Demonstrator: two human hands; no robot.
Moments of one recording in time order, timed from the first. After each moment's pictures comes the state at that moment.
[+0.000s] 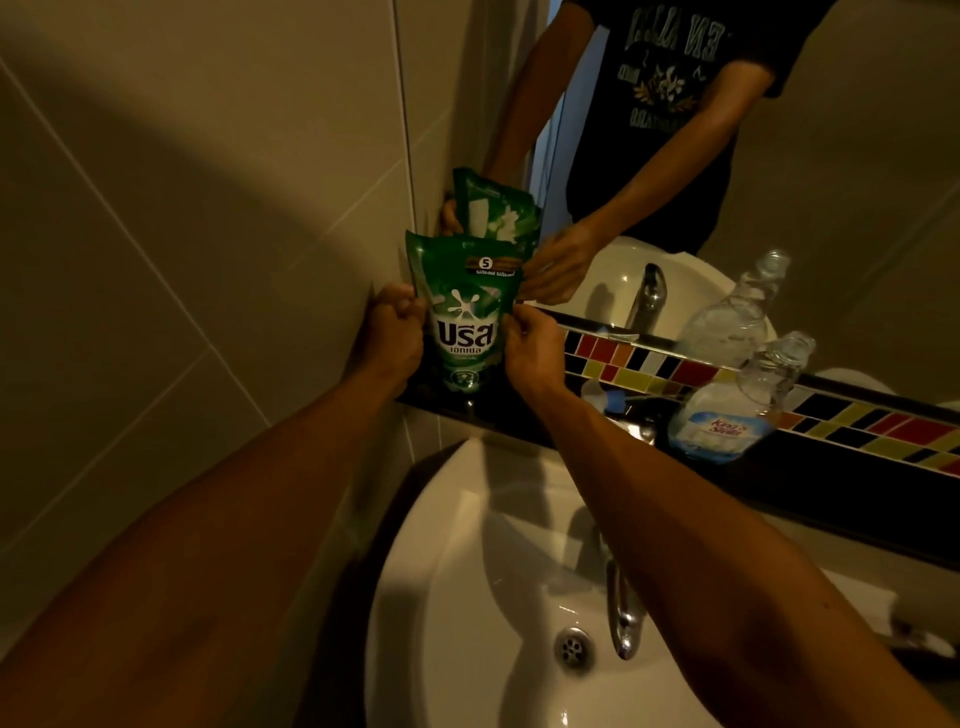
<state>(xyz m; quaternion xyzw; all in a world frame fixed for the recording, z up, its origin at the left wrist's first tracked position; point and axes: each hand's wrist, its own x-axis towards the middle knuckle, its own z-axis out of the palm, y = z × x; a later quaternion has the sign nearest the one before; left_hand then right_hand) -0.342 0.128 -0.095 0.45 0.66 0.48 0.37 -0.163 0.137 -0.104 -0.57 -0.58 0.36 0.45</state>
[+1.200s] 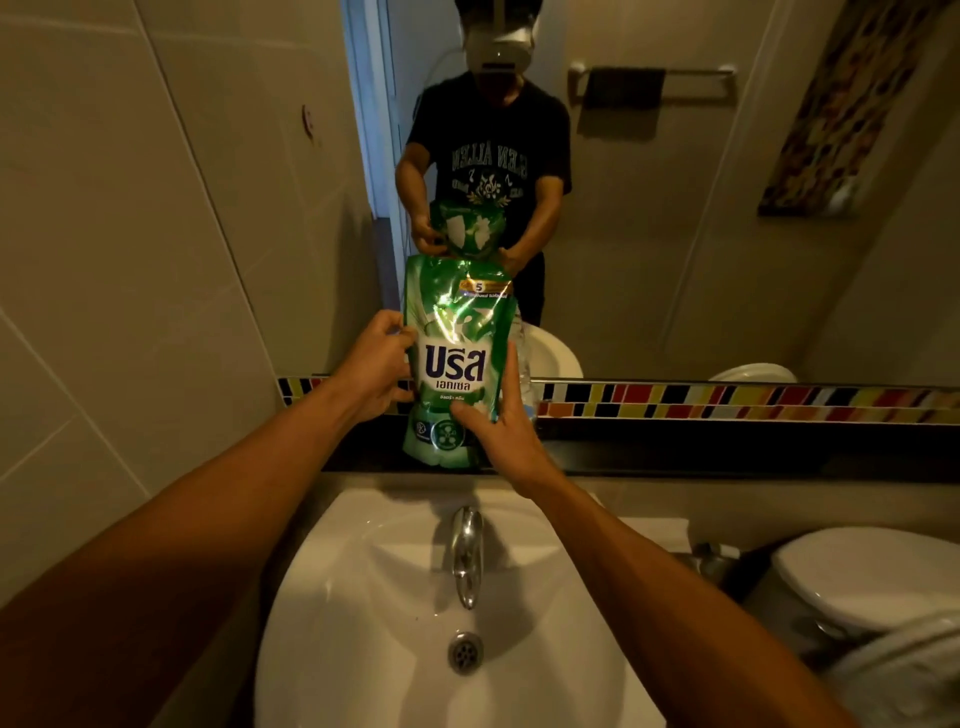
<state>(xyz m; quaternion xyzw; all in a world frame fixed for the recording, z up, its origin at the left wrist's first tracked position) -0.132 -0.012 0.071 0.49 0.50 0.44 0.56 0.026 -0.066 -0.028 -0.44 -0.55 0.44 0.56</state>
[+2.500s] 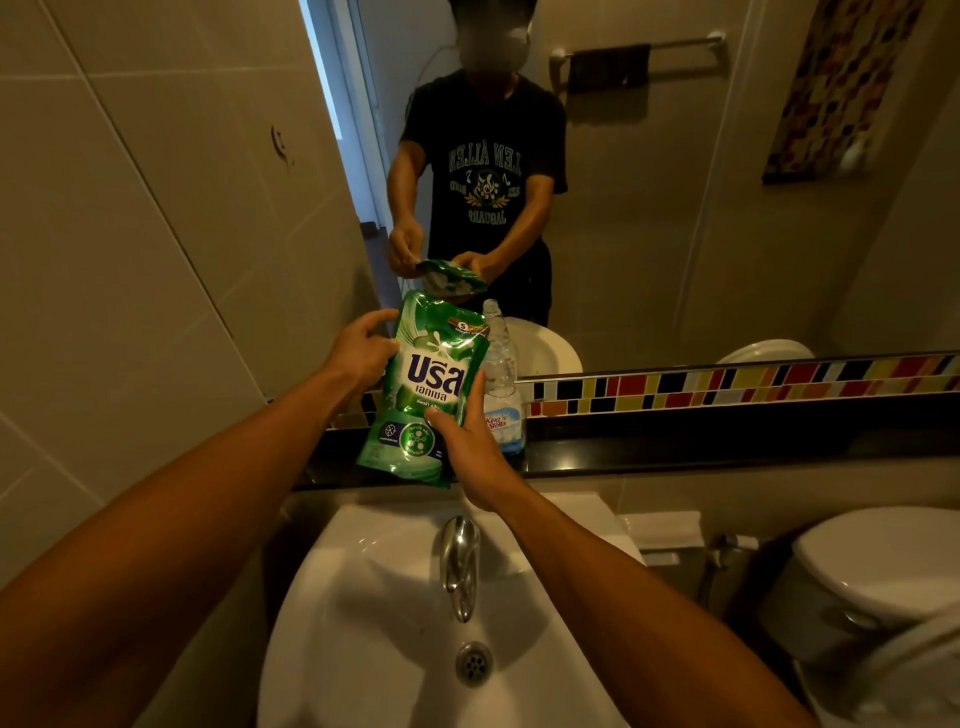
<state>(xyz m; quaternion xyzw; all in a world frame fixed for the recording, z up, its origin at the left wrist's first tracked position) -0.109 0.024 0.072 0.59 0.59 0.37 0.41 0.012 -0.040 -0.052 -0.44 -0.43 0.56 0.56</state>
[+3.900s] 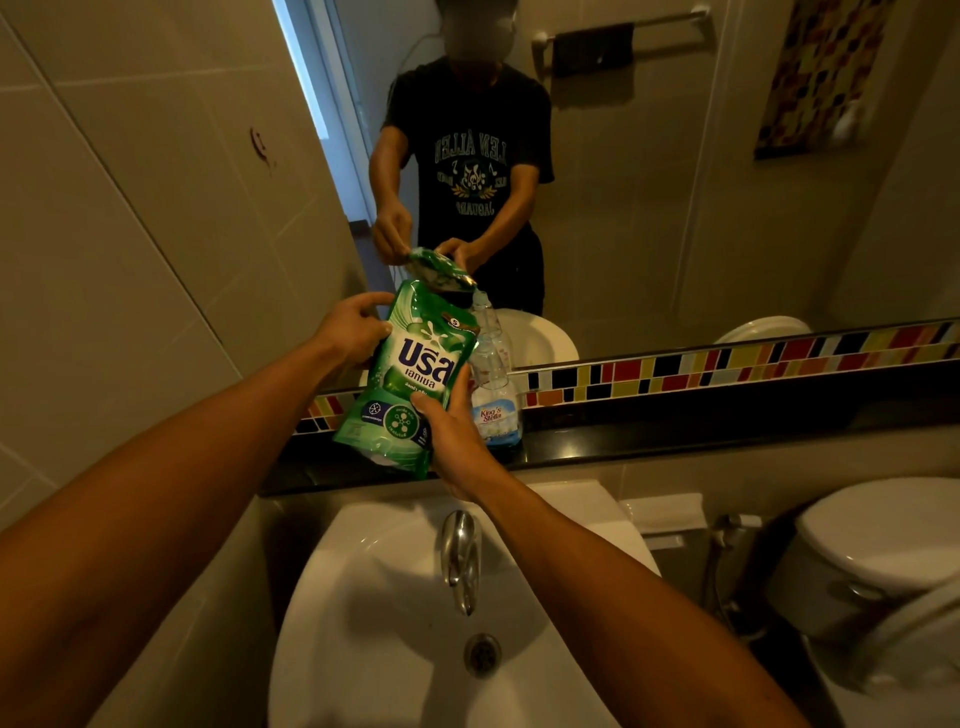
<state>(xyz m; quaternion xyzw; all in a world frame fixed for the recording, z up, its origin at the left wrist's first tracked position) -0.103 0.045 0.092 0.64 0.61 0.31 0.35 -0.004 -0.031 -0.044 -0.38 -0.35 0.60 0.61</state>
